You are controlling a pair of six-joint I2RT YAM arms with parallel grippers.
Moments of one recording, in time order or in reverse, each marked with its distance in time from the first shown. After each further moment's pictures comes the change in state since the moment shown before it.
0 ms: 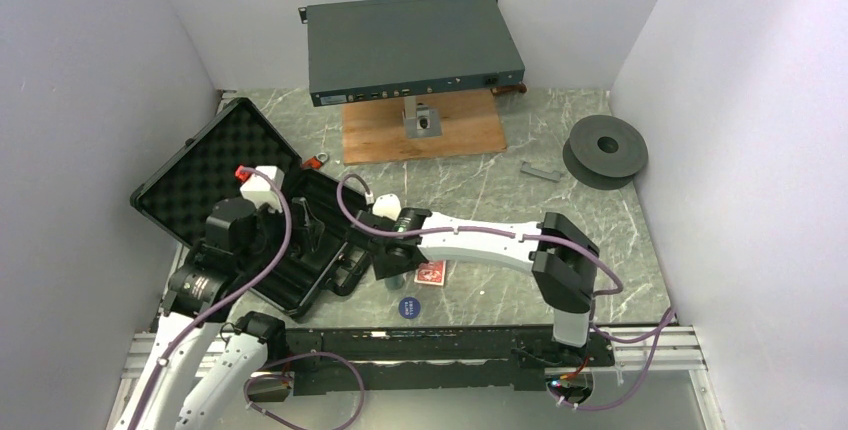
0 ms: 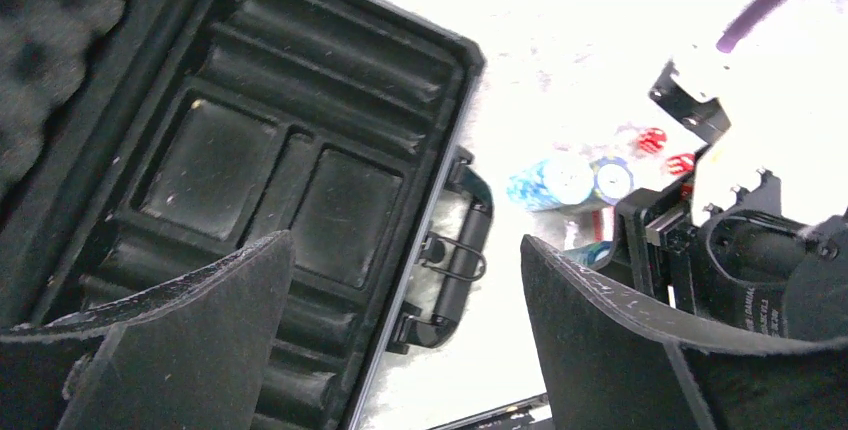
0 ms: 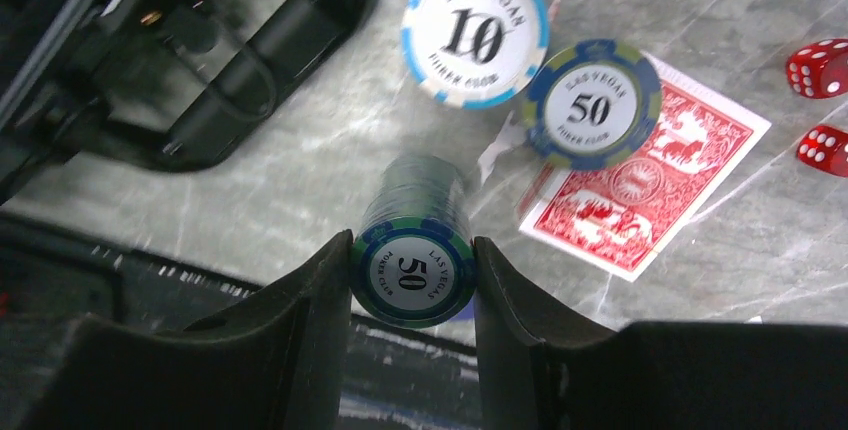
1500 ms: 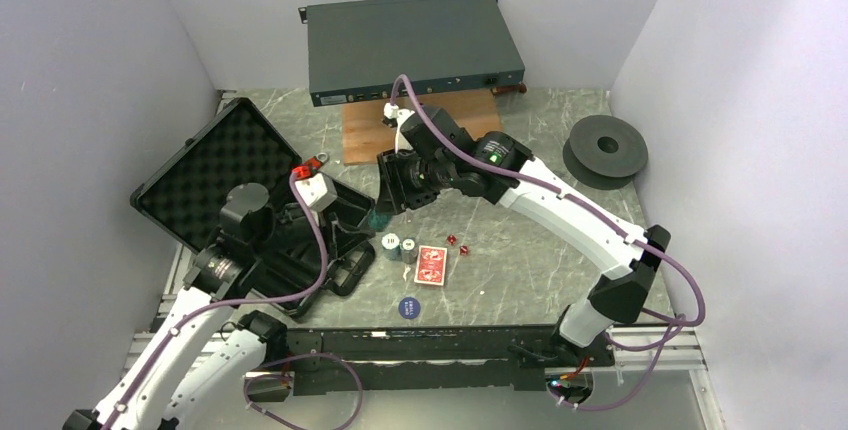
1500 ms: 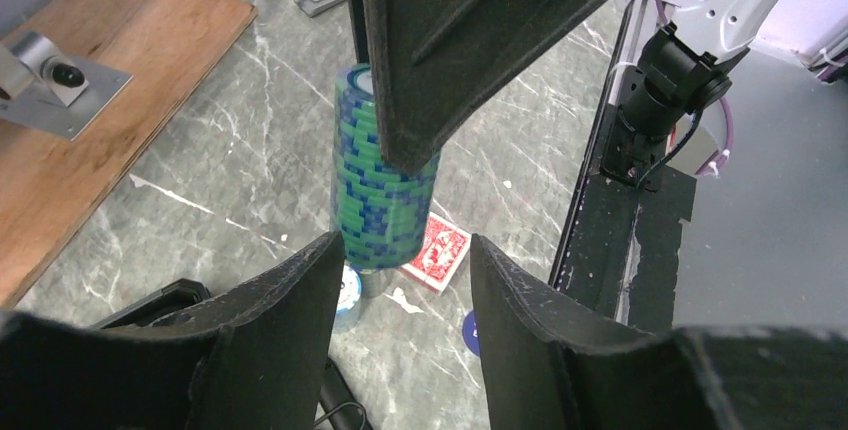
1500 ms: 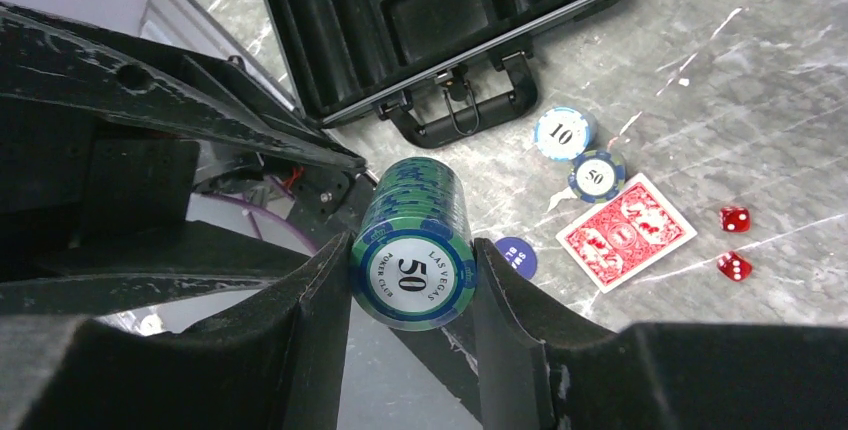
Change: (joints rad) left arm -0.121 0.085 -0.056 0.475 0.734 0.306; right arm -0.237 -0.271 0.363 -0.142 -0.418 -0.365
